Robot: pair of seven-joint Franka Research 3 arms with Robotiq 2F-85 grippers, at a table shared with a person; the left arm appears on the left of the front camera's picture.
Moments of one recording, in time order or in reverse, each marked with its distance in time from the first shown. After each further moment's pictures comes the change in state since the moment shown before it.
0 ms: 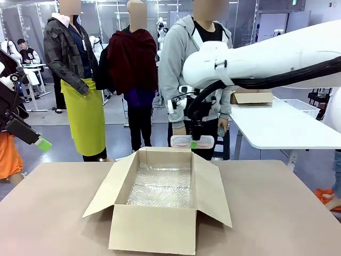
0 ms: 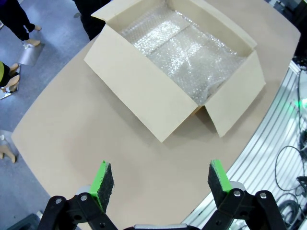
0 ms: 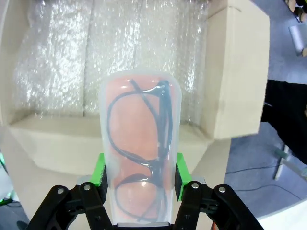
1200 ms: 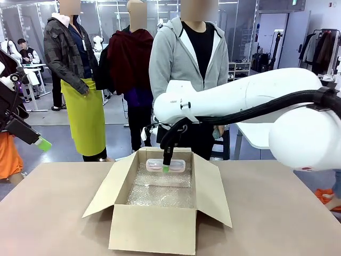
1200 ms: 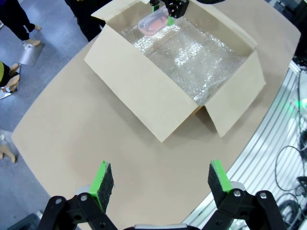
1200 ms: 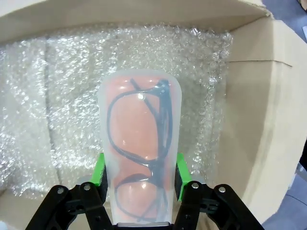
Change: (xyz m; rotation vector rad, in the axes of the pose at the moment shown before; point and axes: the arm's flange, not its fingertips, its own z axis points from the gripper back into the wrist) left arm 0.000 0.000 0.000 0.000 0.000 0.000; right arm 0.070 -0.028 -0.133 0.033 0.008 -0.051
